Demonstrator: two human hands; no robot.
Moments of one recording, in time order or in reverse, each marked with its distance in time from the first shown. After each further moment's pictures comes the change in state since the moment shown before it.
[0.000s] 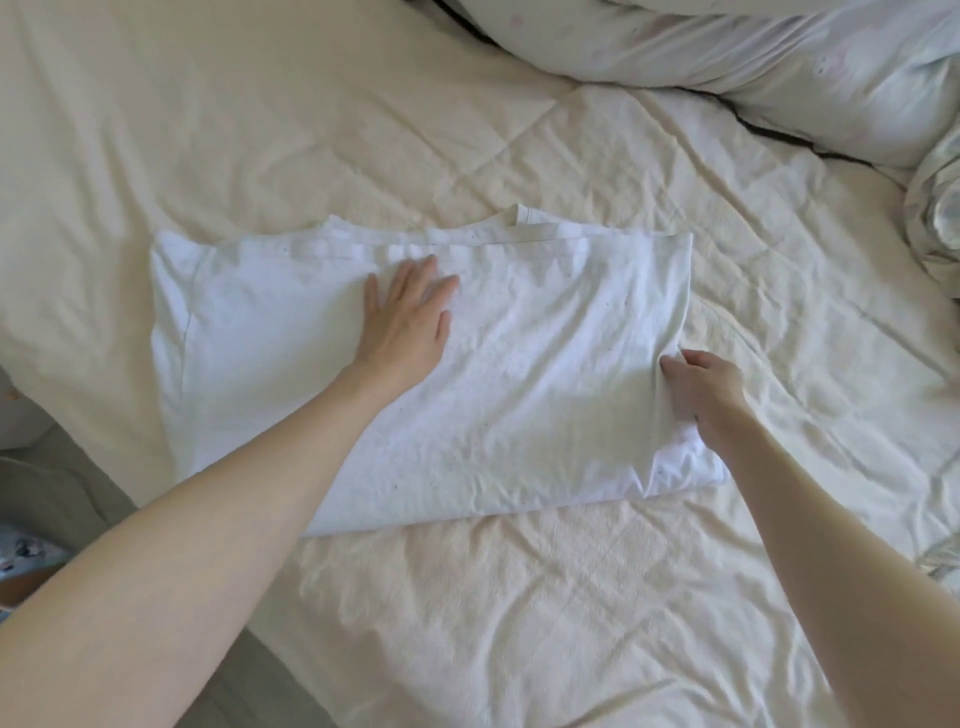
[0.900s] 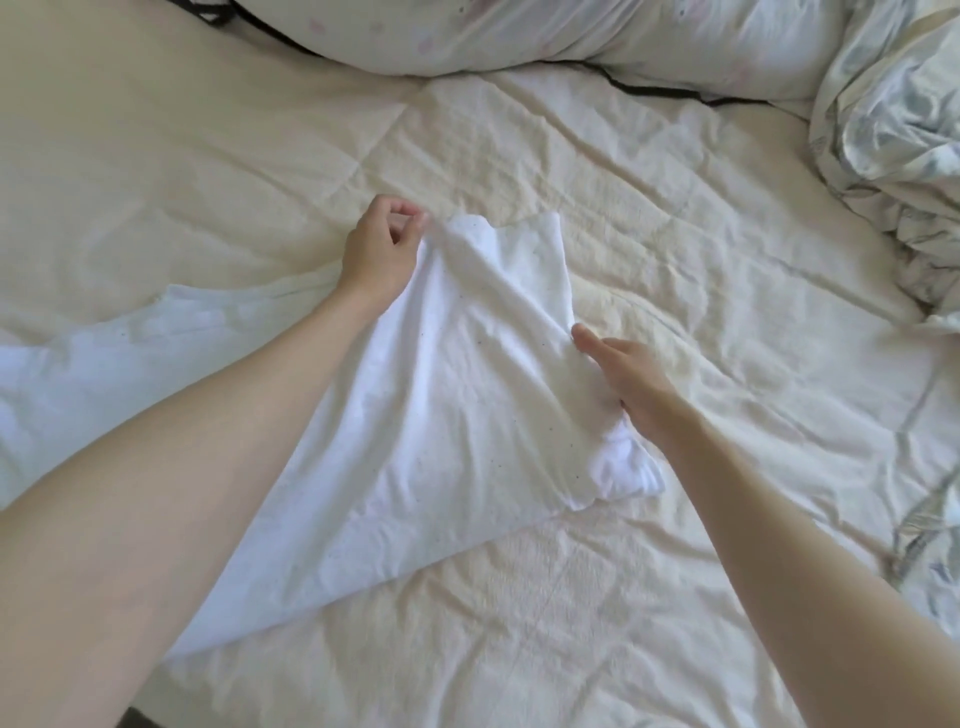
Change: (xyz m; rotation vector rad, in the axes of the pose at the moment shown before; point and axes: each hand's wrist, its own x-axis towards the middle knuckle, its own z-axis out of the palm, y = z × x) left_hand 0.138 0.088 0.000 -0.648 0.187 -0.145; right_hand 0.030 -0.004 -0.013 0.086 -0.258 0.052
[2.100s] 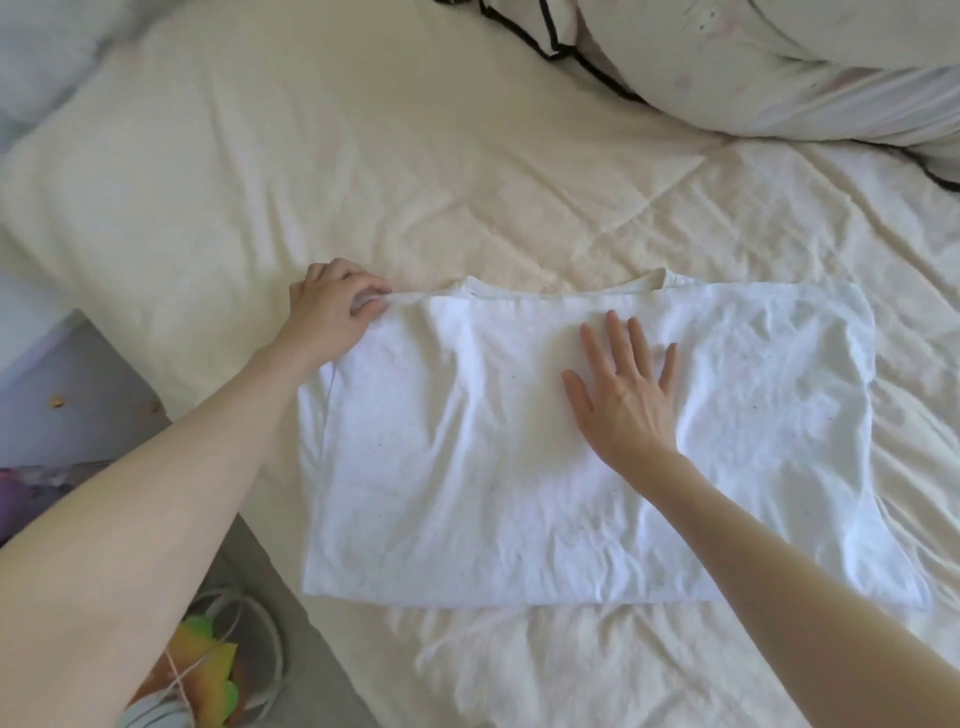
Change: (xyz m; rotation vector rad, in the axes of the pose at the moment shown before) left_hand -0.053 -0.201 -0.248 0.527 0.039 -0.058; right_hand -0.053 -0.038 0.227 -1.238 0.109 -0.763
